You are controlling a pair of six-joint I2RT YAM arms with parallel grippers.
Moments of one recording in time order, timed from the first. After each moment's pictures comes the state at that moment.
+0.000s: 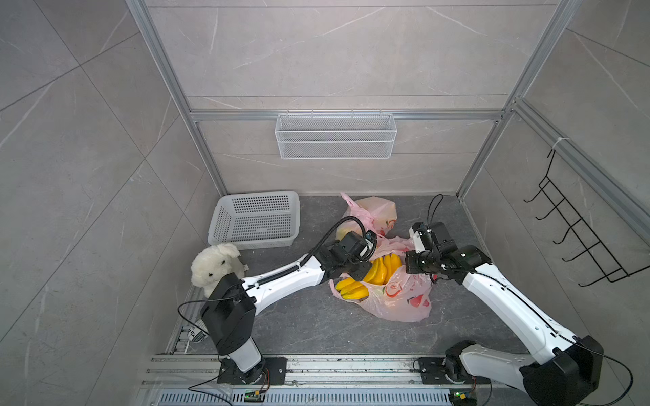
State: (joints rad) left arm -0.92 1.68 1.29 -0.48 -0.05 -0.08; right arm 0.40 1.19 1.07 -0.87 0.03 0.30
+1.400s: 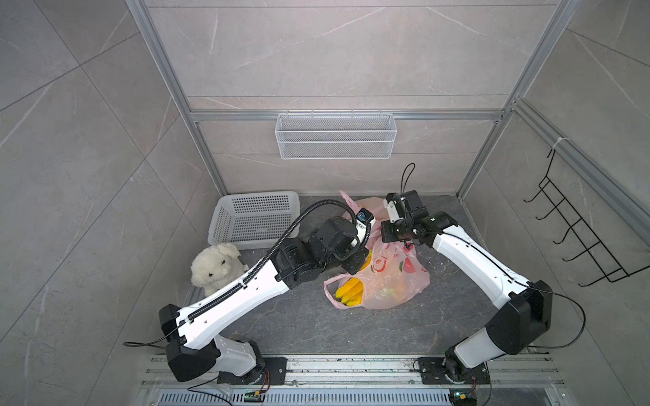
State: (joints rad) left arm -1.05 1.40 1.62 -0.84 -0.17 -0.13; right arm 0.46 1.60 1.49 -0.79 0.02 0.22
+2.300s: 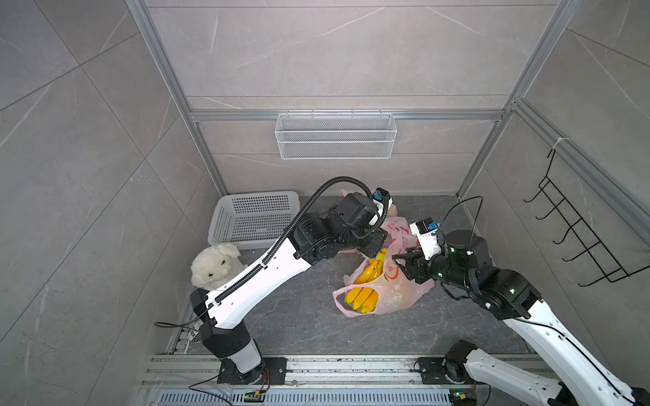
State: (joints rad) left arm -1.05 1.64 2.03 -1.04 -0.07 -0.24; right arm 0.64 0.91 1.15 -0.76 -0.08 0.18
